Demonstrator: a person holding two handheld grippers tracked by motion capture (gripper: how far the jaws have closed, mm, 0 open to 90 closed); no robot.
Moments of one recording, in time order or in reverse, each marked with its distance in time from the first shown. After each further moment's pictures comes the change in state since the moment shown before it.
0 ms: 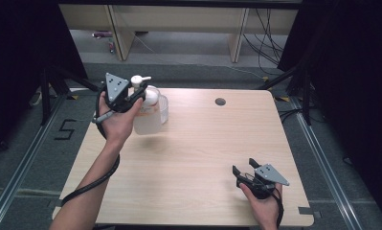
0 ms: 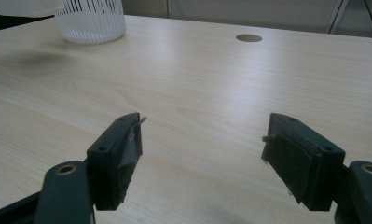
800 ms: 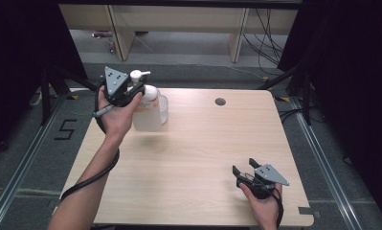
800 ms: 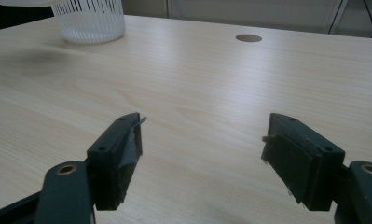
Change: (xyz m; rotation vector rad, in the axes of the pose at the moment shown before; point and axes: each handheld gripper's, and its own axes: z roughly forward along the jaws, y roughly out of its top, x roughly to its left) left arm 0.004 0.011 0.007 -0.002 0.004 0.005; right arm -0.001 0.000 0.000 0.003 0.000 -0.016
